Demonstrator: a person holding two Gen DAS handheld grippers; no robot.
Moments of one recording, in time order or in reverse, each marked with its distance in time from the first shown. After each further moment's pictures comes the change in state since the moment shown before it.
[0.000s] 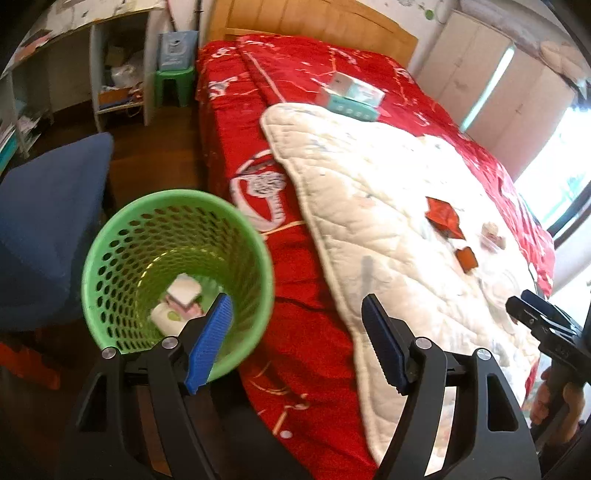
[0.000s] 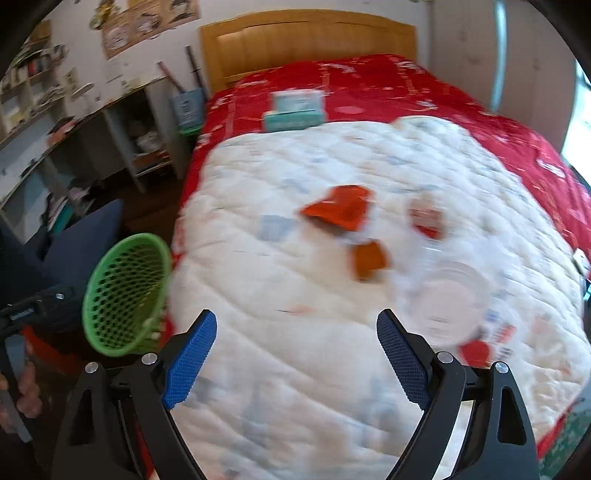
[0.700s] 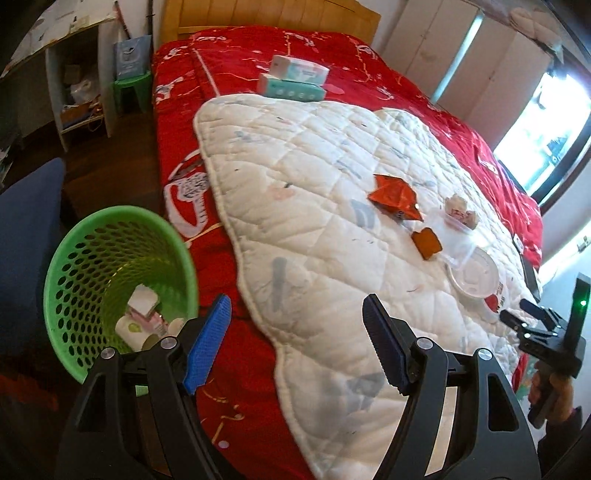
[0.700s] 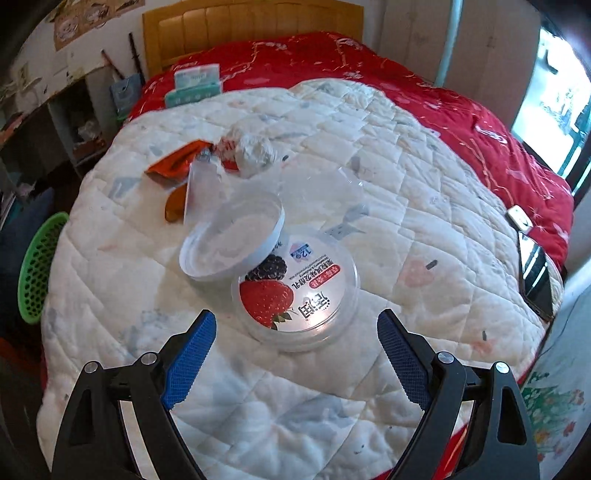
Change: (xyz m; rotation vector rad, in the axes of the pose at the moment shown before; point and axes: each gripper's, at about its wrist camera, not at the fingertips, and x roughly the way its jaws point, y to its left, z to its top) left arm 0.025 -0.081 0.010 0.107 0.053 -0.054; right arm -0.003 -0.143 -0.049 0.017 0.094 -0.186
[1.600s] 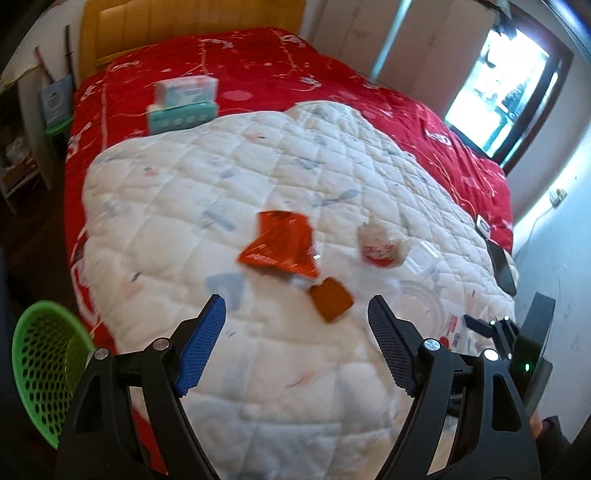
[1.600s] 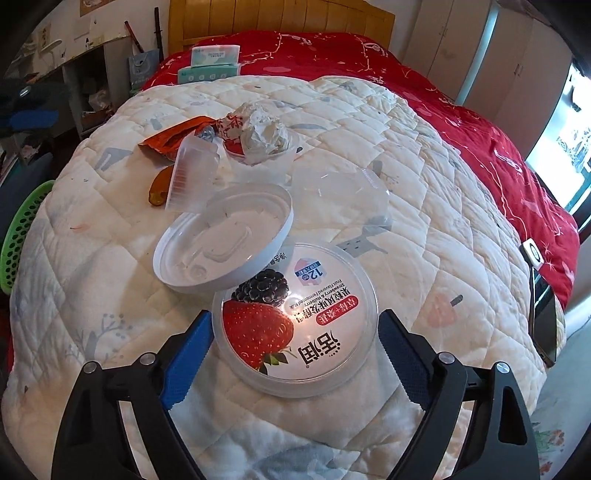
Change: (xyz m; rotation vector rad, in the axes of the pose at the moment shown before) left arm 0.051 -0.138 0.071 0.210 0.024 -0.130; right arm 0.035 0.005 0.010 -0.116 -0.003 -0.020
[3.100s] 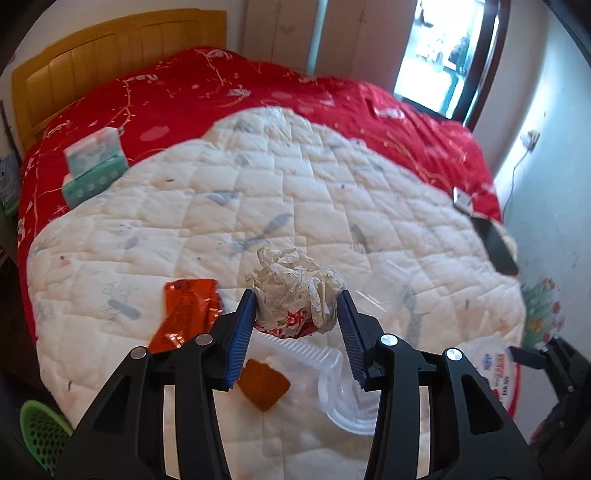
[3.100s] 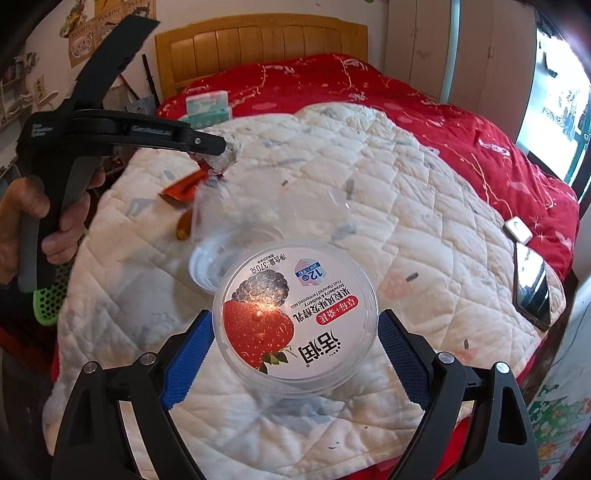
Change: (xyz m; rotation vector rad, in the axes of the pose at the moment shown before) left arm 0.056 -0.077 0.040 0.239 -0.039 -0.064; right arm -0.070 -0.021 -0.016 0.134 -0.113 0.079
